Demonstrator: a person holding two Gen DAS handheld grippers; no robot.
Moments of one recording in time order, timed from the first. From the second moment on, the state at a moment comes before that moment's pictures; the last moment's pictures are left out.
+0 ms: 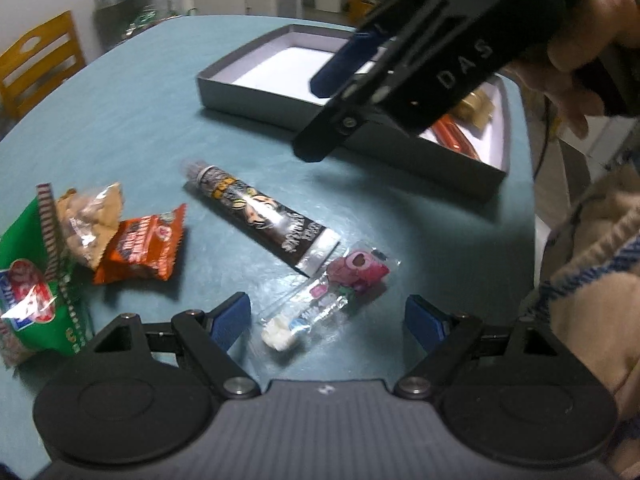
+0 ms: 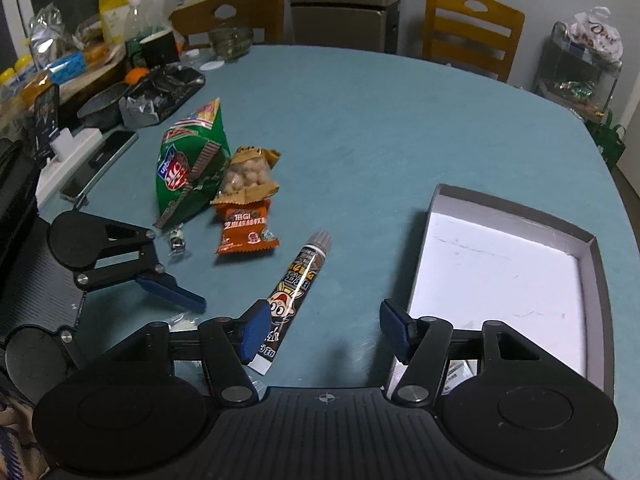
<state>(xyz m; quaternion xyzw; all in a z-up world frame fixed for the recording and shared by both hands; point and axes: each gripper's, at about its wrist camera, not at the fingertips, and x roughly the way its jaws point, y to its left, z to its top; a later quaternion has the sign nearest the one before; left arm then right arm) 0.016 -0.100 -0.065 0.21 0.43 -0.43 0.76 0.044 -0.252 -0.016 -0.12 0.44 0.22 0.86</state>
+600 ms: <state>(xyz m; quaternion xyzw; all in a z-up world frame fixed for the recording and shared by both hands) 0.005 -0.103 -0.068 0.22 0.44 -0.42 0.76 0.071 -0.221 -0.046 -0.12 0.47 0.24 0.84</state>
